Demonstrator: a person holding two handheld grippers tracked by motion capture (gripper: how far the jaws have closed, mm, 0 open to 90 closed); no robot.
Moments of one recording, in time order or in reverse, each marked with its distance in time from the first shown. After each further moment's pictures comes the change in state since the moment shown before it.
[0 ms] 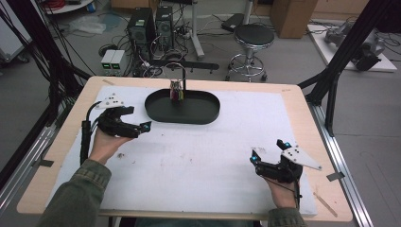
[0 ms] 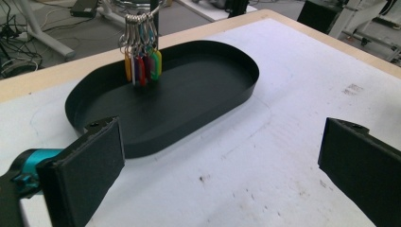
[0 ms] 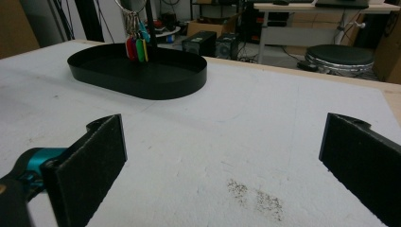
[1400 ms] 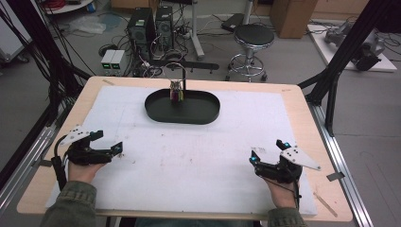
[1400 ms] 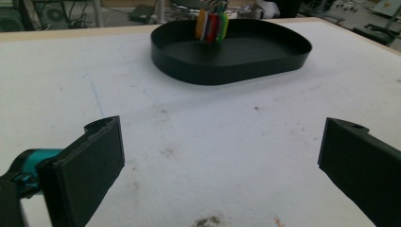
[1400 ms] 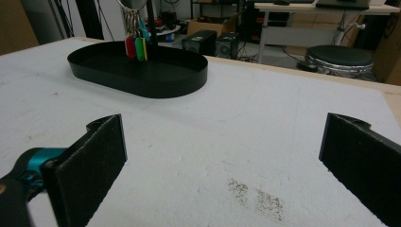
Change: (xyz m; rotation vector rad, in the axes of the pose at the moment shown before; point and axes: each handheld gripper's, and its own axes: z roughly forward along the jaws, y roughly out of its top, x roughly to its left) left arm 0.025 -0.094 -0.062 -0.093 0.188 -0.107; right arm 0.002 0.000 0.001 0.007 0.002 -0.013
